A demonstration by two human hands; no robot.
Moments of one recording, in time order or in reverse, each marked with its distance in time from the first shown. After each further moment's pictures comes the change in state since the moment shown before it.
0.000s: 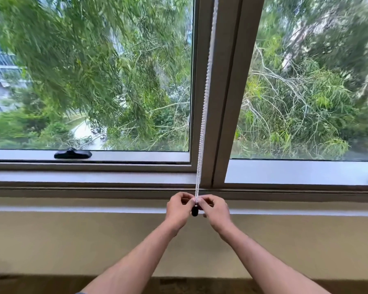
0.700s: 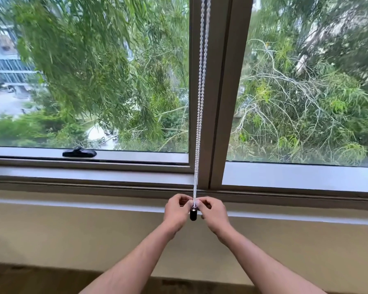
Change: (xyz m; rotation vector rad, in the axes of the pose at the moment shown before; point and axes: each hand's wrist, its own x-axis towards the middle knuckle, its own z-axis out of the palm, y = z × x) left_hand -0.010 0.001 0.011 -0.004 0.051 -0.020; right_hand -0.006 -0.004 -0.014 0.002 -0.079 -0.016
